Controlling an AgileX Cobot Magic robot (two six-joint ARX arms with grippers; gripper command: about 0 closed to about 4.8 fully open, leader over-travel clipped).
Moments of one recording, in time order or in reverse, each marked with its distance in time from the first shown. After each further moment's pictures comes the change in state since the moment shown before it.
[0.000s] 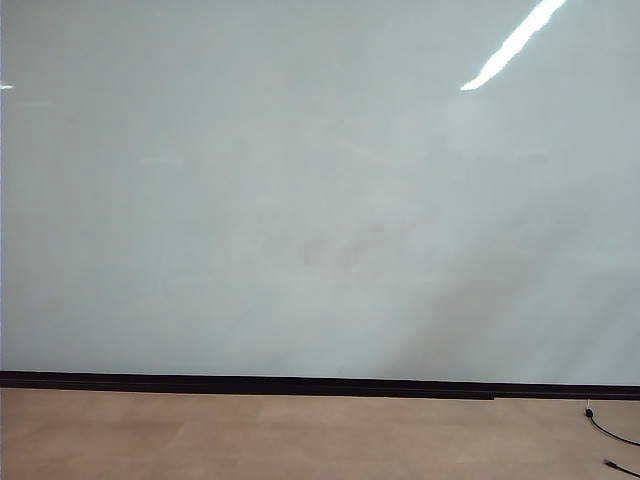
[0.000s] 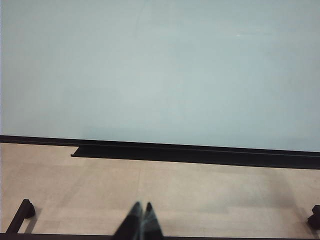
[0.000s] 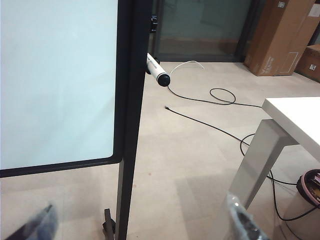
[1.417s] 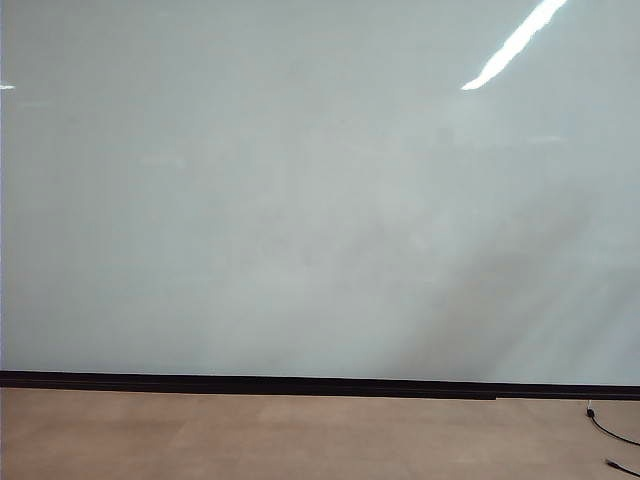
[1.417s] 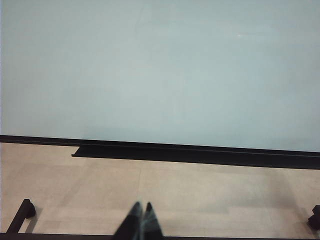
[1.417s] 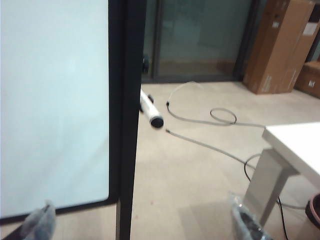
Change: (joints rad) left arm 0.000 0.000 0.000 0.000 0.000 0.000; right arm -0.130 0.412 0.000 0.514 -0.131 0.002
